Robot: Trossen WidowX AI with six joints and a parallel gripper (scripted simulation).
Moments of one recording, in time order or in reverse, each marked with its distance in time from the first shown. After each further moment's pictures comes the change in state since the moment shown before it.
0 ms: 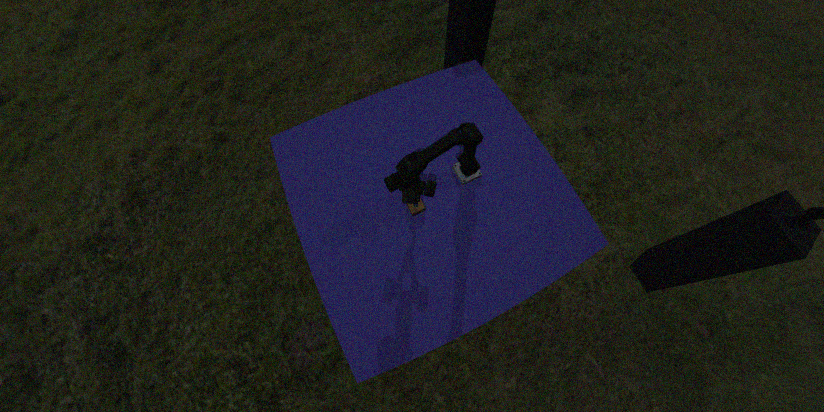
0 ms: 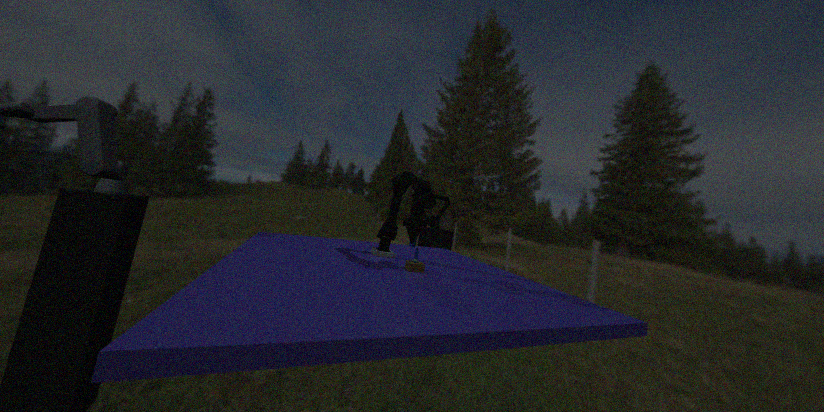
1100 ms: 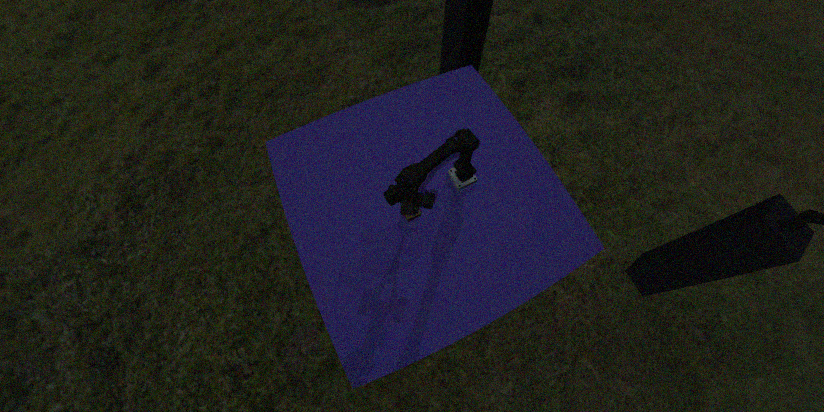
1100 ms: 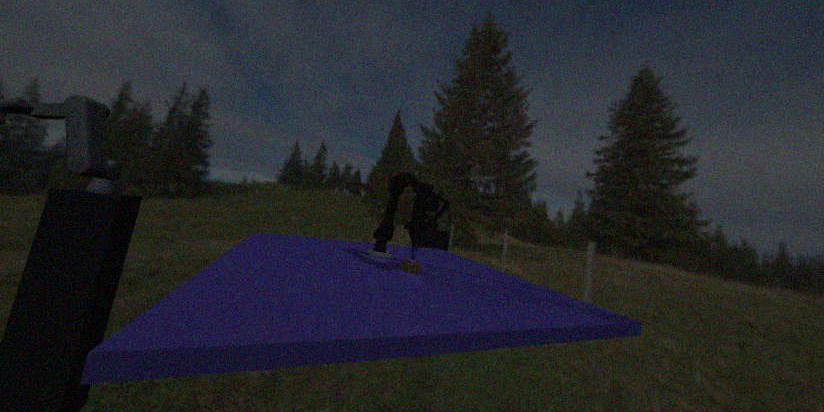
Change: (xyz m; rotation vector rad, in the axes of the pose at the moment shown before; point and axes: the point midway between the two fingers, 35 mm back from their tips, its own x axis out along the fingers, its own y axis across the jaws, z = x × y) arm 0.008 0.016 0.023 -0.002 -0.019 -0.015
